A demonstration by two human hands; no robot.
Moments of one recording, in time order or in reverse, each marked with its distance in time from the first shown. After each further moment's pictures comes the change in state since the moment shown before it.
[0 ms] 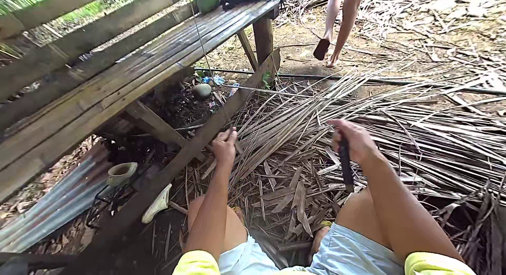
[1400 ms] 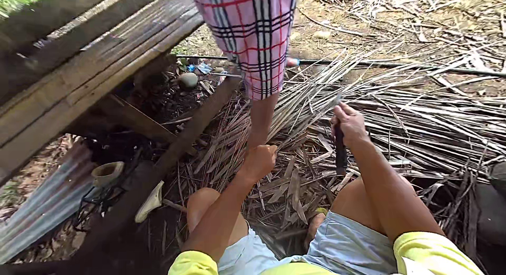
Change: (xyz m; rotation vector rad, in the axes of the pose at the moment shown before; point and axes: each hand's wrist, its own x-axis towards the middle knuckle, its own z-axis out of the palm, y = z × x) left_hand -0.061 0.022 0.057 0.667 -0.812 0.384; right_hand 0.026 0.014 -0.010 -0.144 0.340 -0.061
